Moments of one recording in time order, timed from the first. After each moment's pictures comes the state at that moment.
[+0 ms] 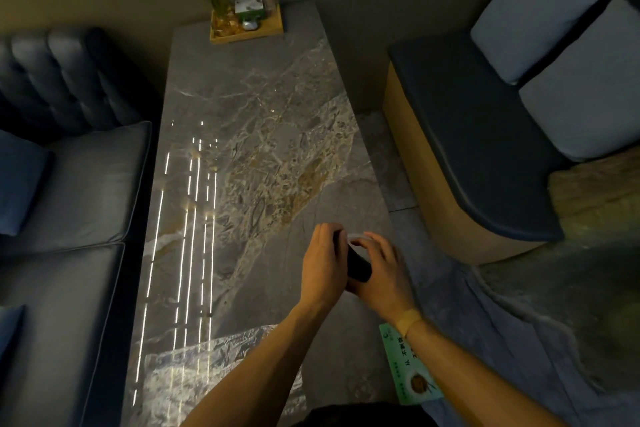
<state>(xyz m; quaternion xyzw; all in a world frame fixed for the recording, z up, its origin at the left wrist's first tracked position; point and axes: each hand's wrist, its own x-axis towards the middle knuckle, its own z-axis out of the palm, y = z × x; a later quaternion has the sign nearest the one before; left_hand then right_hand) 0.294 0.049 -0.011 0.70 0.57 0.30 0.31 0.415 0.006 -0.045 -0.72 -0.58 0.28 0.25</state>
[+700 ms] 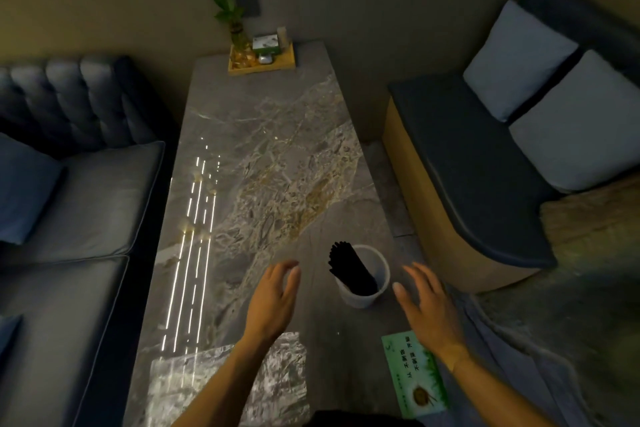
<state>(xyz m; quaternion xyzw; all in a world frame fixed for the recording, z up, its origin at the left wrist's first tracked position) 0.181 0.030 -0.025 0.70 0.60 0.23 0.32 0.464 -0.050 -0.033 -0.76 -0.54 0.26 0.24</state>
